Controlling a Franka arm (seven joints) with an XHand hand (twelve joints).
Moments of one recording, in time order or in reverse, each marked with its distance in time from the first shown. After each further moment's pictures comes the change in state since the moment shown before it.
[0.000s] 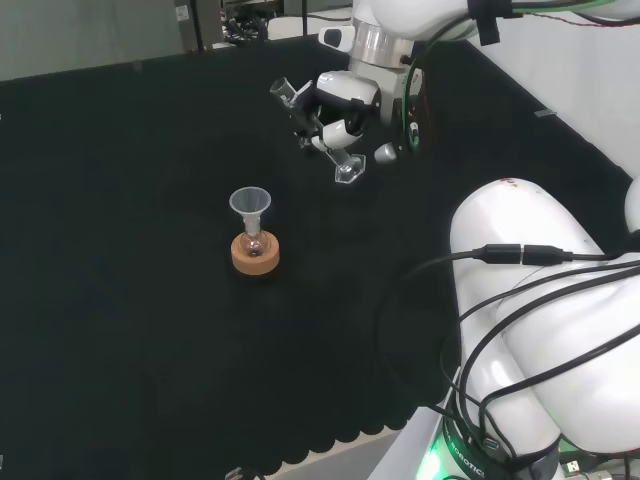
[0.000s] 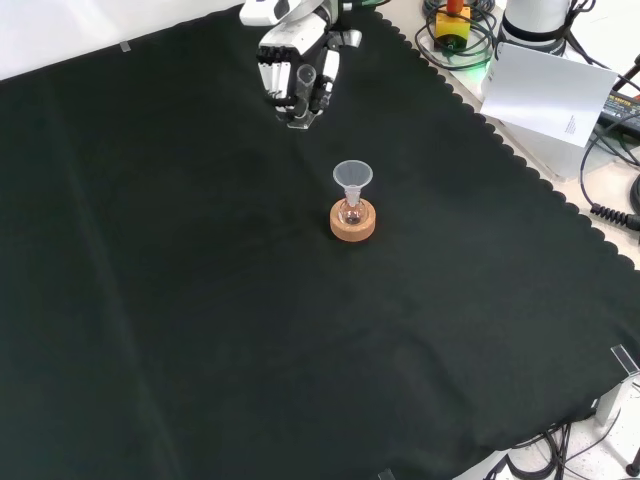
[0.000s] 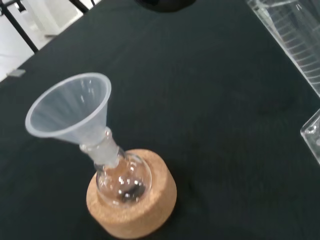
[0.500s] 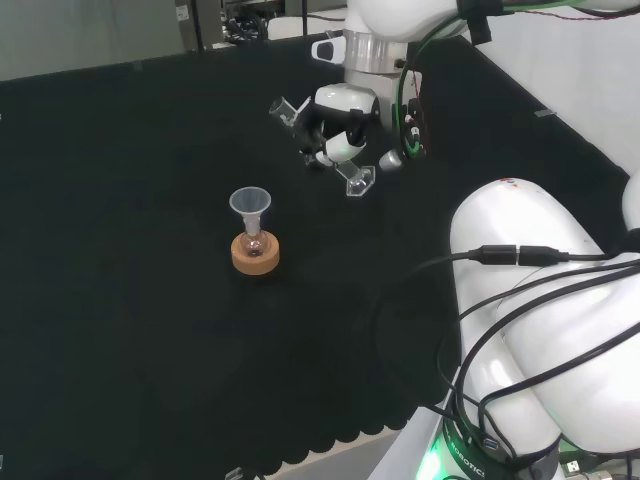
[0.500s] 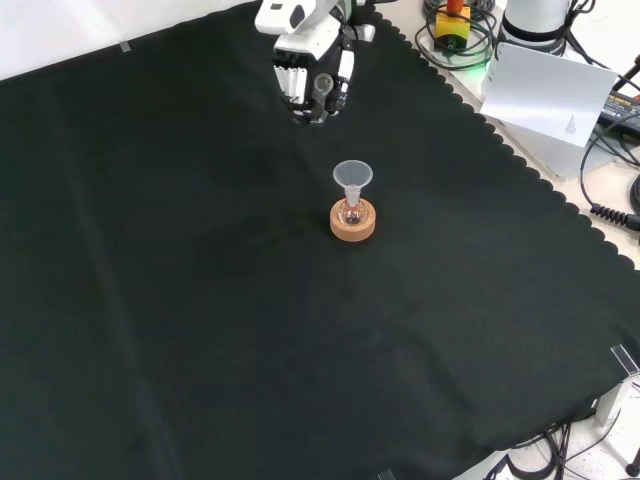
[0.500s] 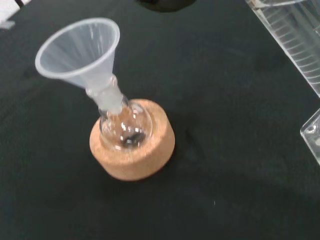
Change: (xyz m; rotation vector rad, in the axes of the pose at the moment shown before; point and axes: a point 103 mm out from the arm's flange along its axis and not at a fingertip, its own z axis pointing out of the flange) arm 0.013 -0.021 0.009 0.126 -0.060 0.027
